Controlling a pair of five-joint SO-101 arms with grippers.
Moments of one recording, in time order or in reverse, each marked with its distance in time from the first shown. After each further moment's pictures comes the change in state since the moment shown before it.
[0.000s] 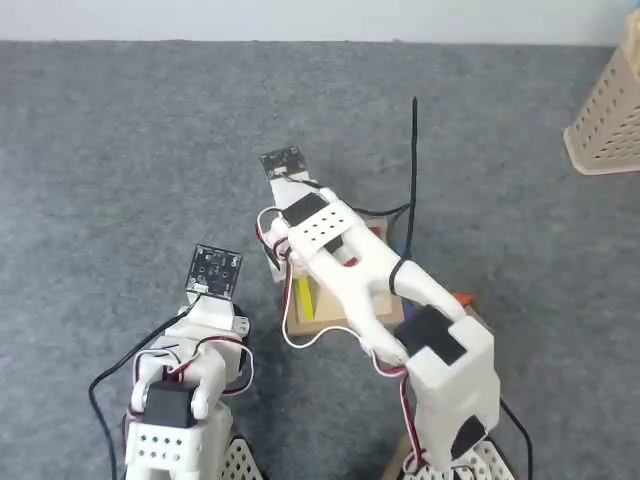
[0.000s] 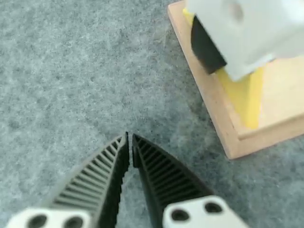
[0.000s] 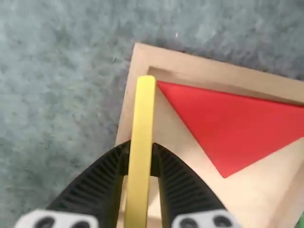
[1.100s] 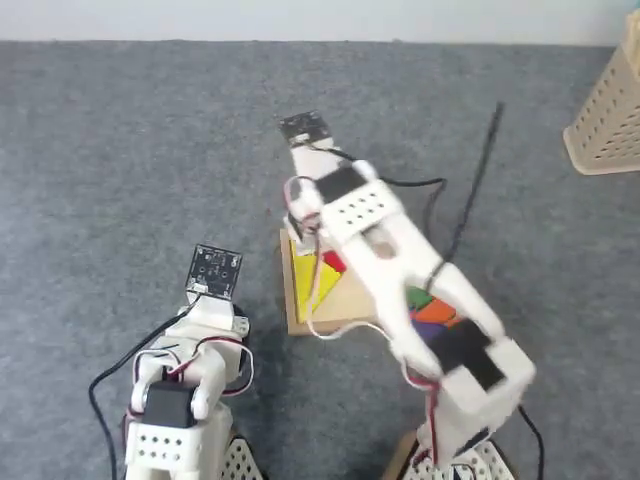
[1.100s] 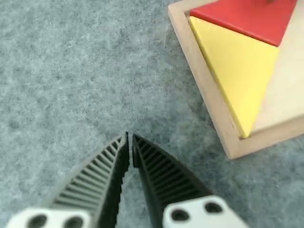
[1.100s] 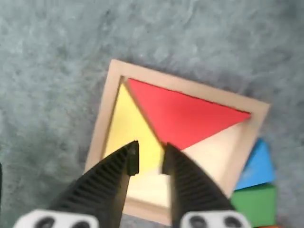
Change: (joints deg) left arm 0.0 0.0 0.0 0.0 0.0; right arm 7.2 -14.9 3.0 4.0 10.9
